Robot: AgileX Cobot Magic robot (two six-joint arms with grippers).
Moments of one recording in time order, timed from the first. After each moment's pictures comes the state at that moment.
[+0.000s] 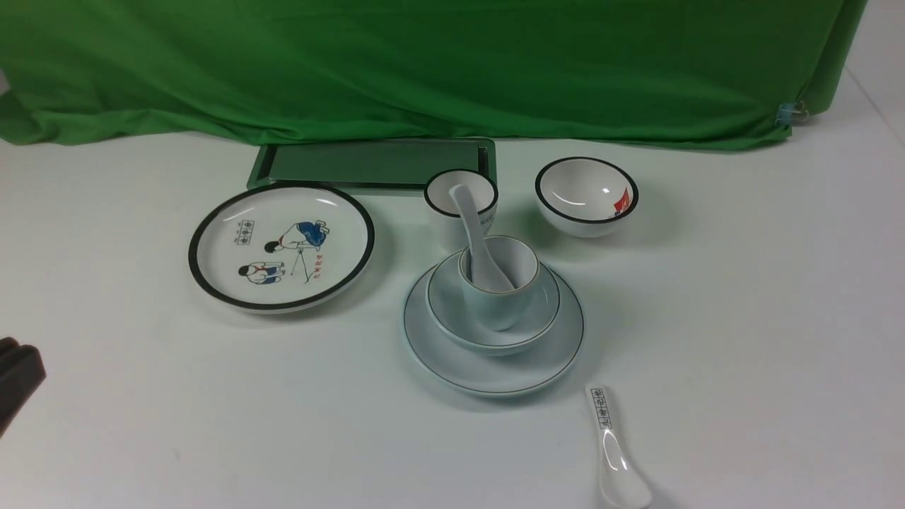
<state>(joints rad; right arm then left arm) 0.00 0.00 0.01 -0.03 0.22 0.06 -0.35 0.20 -0.41 0.10 0.40 -0.01</state>
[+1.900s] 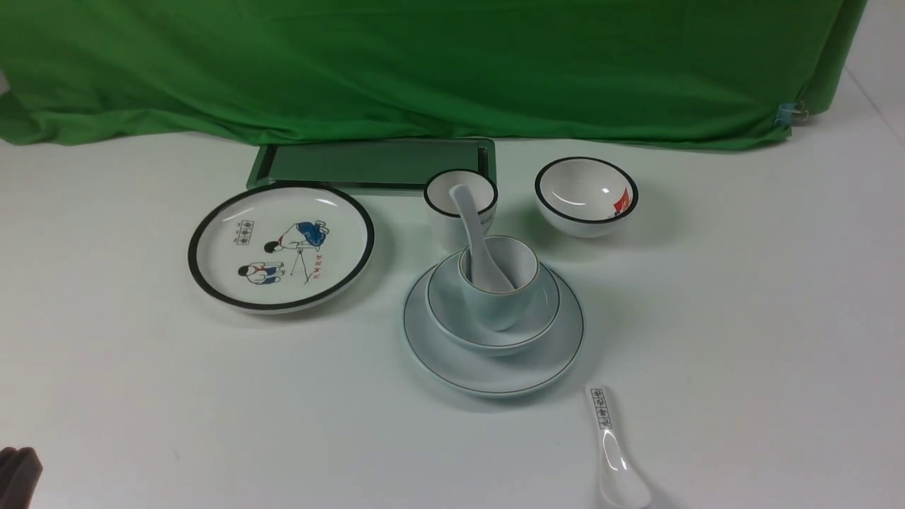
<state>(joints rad) 0.00 0.00 0.01 -0.03 0.22 0.06 0.03 0.00 0.01 -0.07 0.23 0.06</state>
